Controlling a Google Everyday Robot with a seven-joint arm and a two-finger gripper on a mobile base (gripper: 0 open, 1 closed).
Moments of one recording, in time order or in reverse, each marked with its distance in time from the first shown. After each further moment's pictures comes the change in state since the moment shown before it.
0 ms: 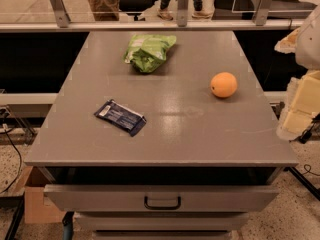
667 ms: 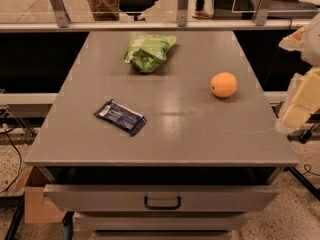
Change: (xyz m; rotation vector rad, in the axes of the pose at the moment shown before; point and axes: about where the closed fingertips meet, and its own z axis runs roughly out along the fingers) arm 0.003 -0.011 0.001 0.025 -0.082 0.049
